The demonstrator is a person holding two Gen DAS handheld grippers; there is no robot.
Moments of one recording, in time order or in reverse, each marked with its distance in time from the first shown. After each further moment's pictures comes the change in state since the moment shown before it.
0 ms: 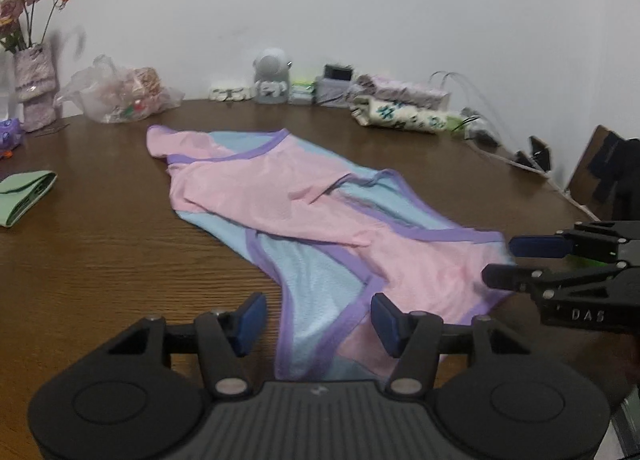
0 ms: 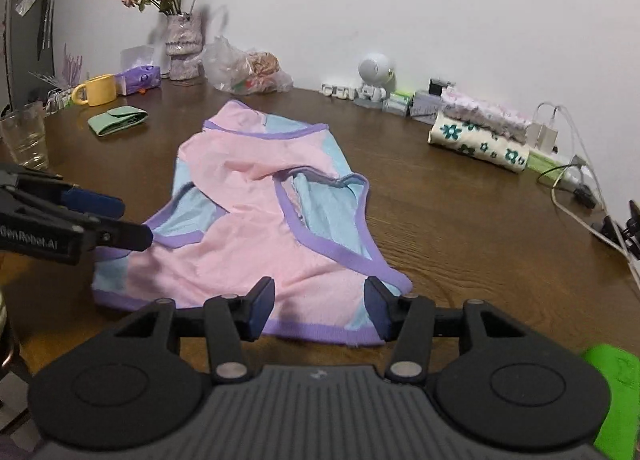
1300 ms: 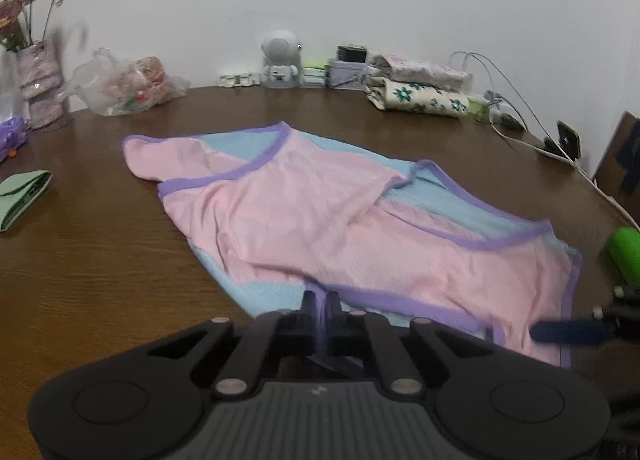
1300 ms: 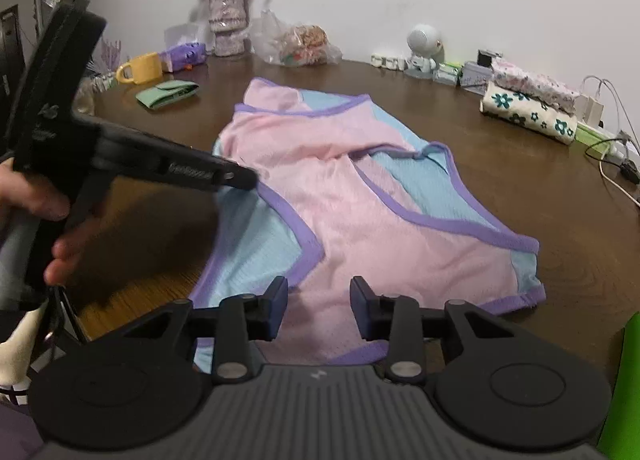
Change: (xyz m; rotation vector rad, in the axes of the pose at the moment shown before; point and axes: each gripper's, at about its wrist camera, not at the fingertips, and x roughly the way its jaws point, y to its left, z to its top) left arm 0.025 -0.017 0.009 0.050 0.035 0.067; right arm -0.016 0.023 -0.021 -0.034 0.075 0.138
